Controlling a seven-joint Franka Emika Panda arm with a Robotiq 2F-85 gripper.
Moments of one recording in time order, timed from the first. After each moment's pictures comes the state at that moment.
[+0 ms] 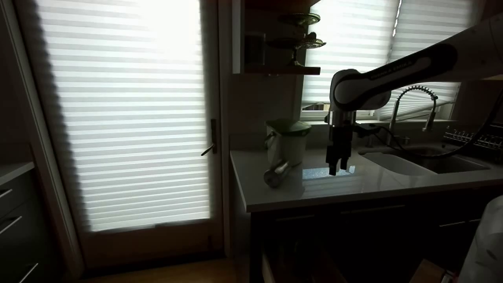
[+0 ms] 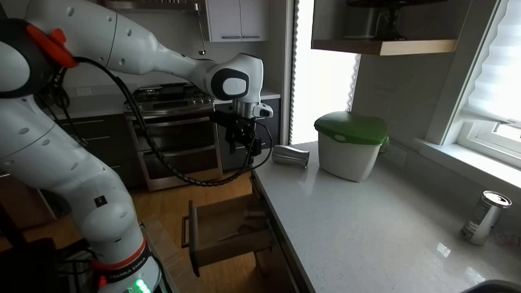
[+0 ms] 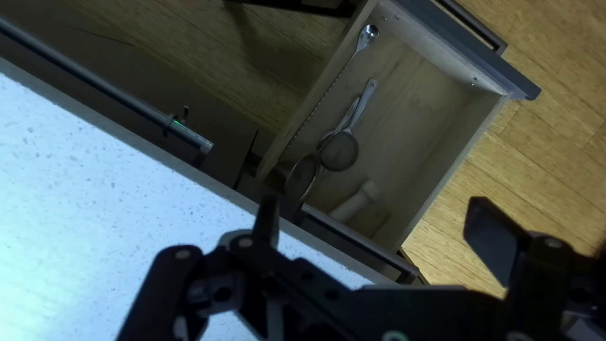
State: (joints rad) arm 0.01 -0.38 -0.11 -2.36 0.00 1.88 -0.24
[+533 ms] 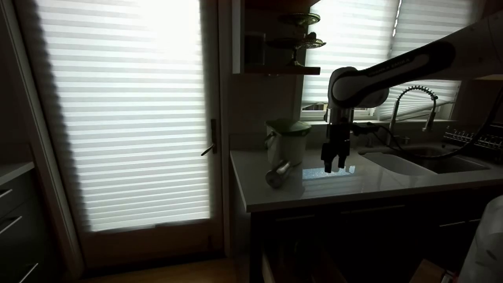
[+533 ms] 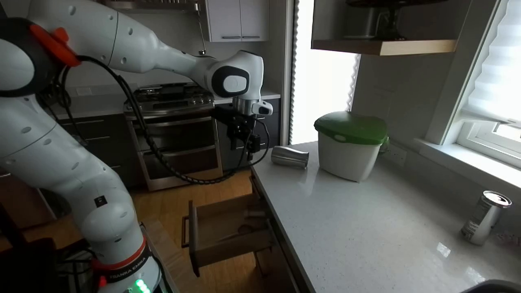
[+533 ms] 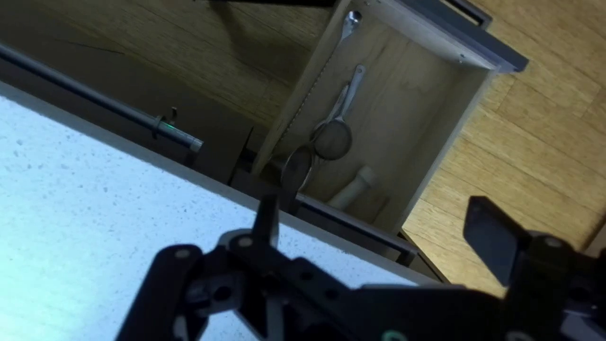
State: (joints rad) arm 0.01 -0.36 -0.10 -2.33 0.03 1.88 -0.14
